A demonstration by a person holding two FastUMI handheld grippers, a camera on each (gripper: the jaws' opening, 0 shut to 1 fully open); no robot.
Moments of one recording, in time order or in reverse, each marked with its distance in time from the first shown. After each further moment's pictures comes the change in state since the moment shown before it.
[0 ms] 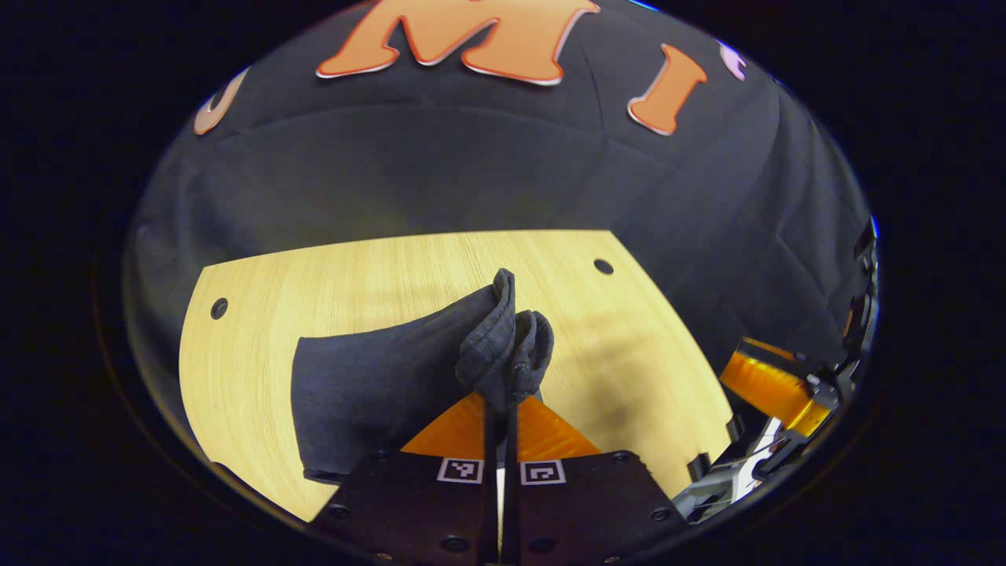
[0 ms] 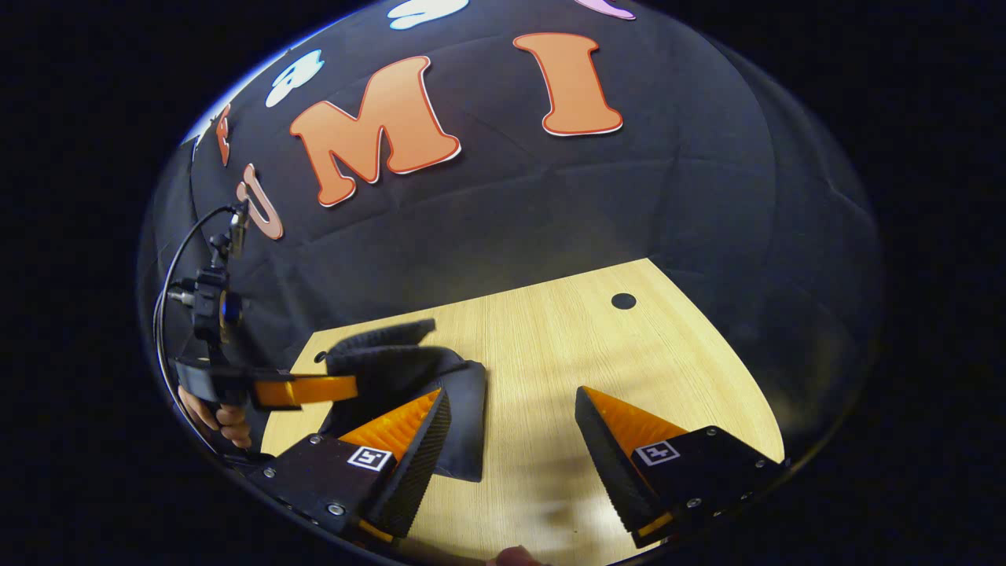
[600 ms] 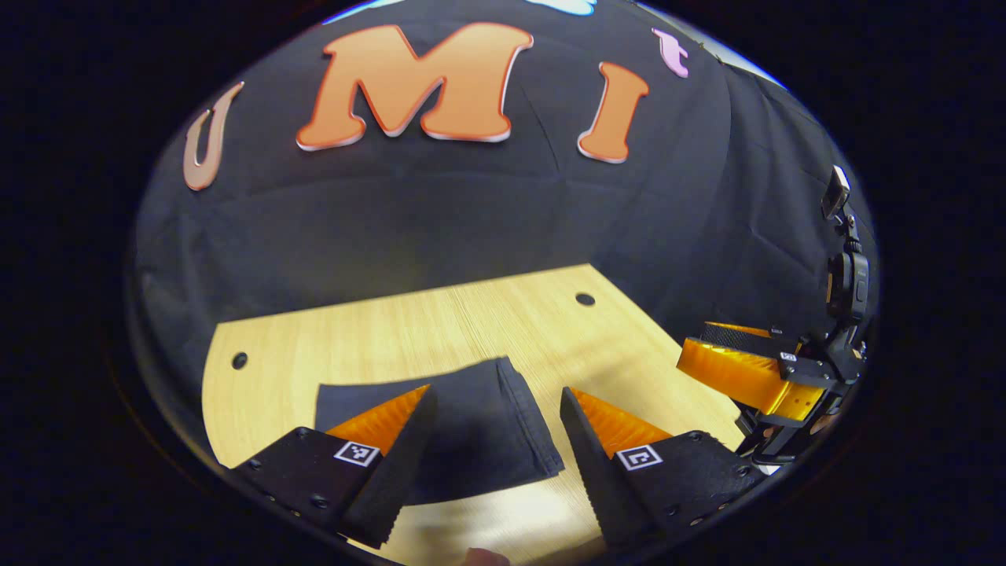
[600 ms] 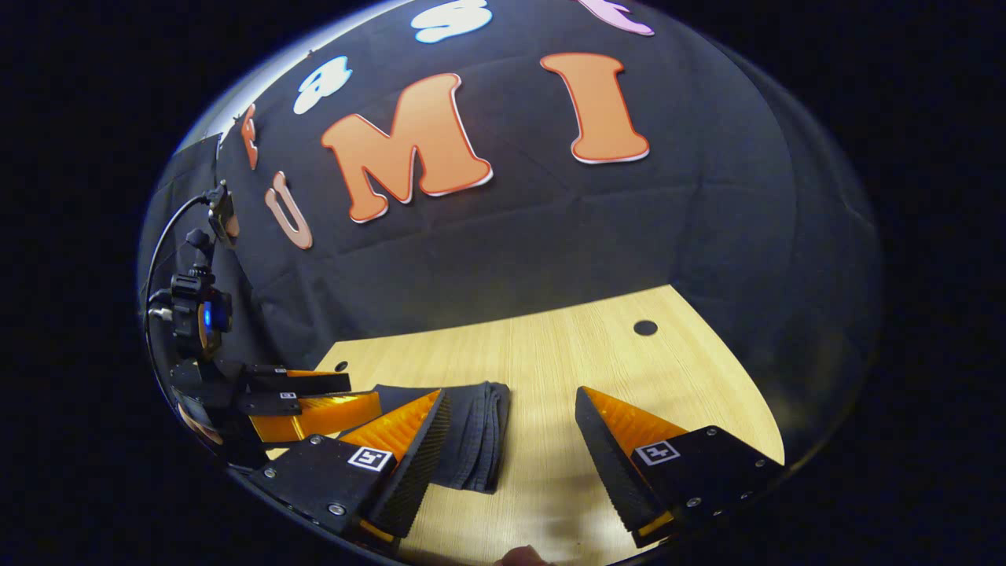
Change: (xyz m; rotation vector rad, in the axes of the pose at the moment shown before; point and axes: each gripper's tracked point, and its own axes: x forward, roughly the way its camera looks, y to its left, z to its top) left arm -0.070 -0.006 0.044 0.103 -0.308 0.042; right arm -0.017 0.030 0.036 -0.072 -0.158 0.088
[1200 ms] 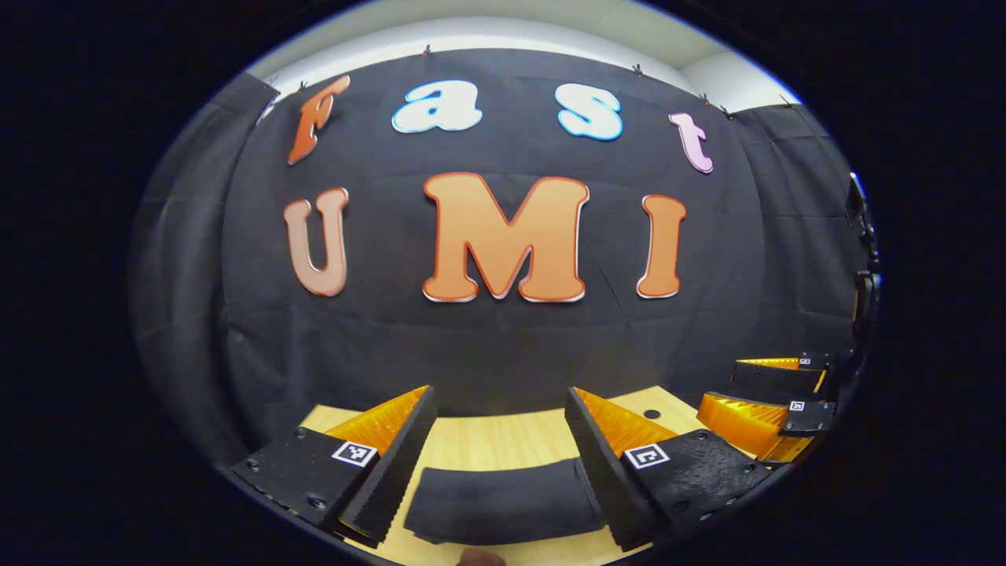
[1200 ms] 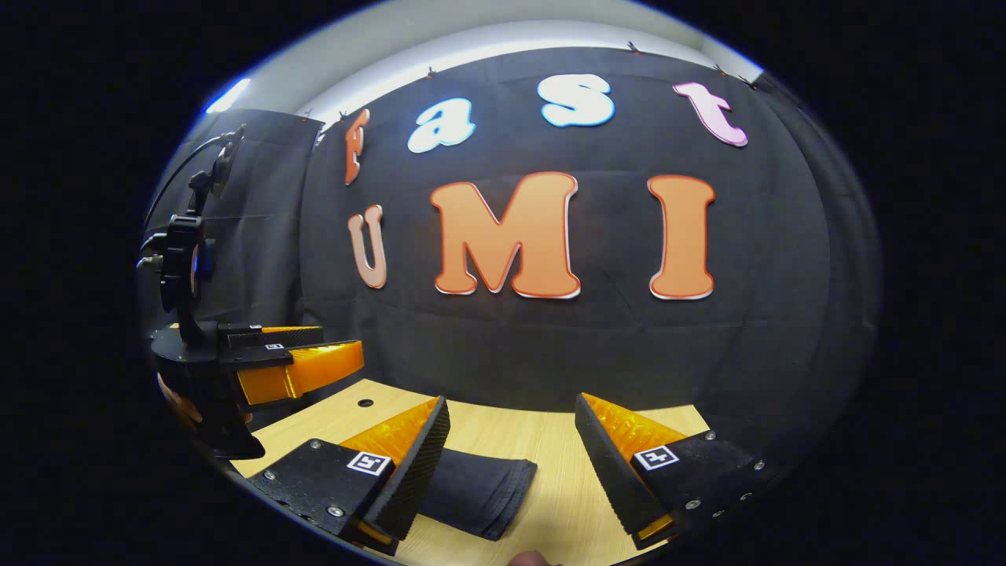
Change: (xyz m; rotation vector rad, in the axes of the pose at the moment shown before) left arm -0.152 0.054 0.090 0.048 -0.534 0.334; right arm -0.055 0.100 0.081 -0.259 -0.356 0.137
